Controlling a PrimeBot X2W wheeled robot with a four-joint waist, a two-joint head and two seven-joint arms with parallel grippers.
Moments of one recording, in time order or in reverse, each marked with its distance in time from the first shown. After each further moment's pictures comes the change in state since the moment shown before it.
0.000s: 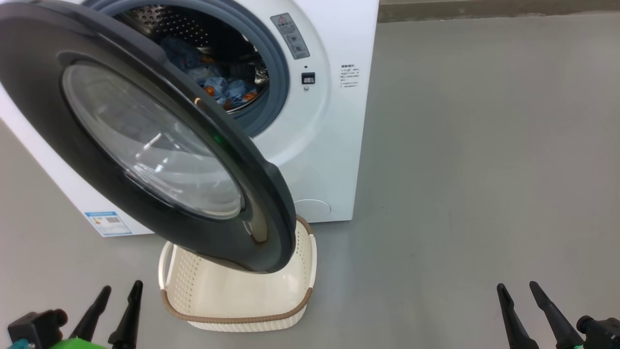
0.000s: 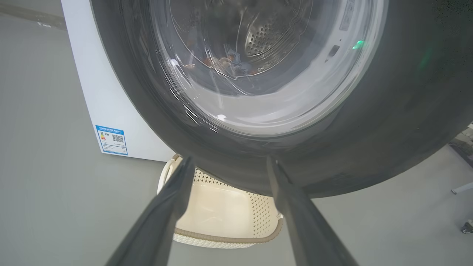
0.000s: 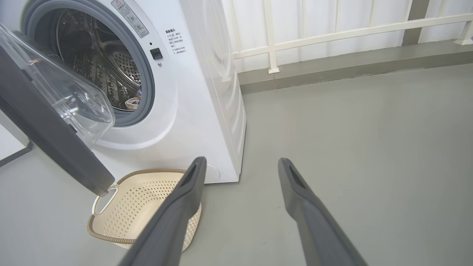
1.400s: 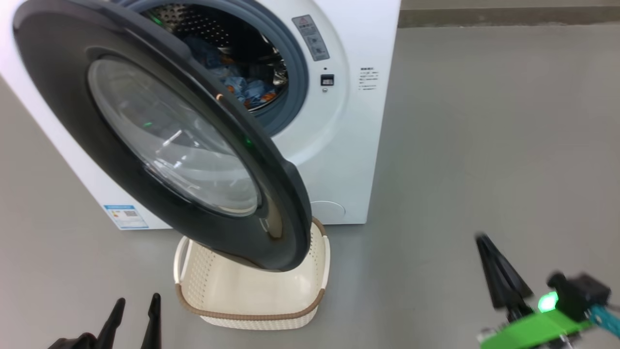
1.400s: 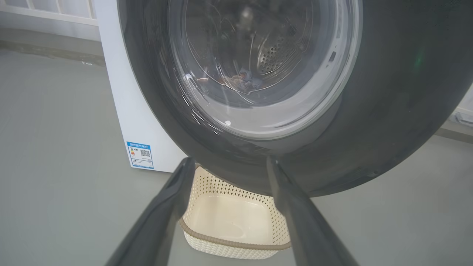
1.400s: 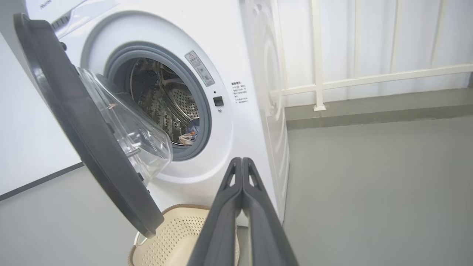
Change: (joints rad) left arm 0.148 -0.259 0.264 -0.103 0.426 -0.001 0.000; right arm -0.124 0.013 0.100 -0.064 0.019 0.000 0.000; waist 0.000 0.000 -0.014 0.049
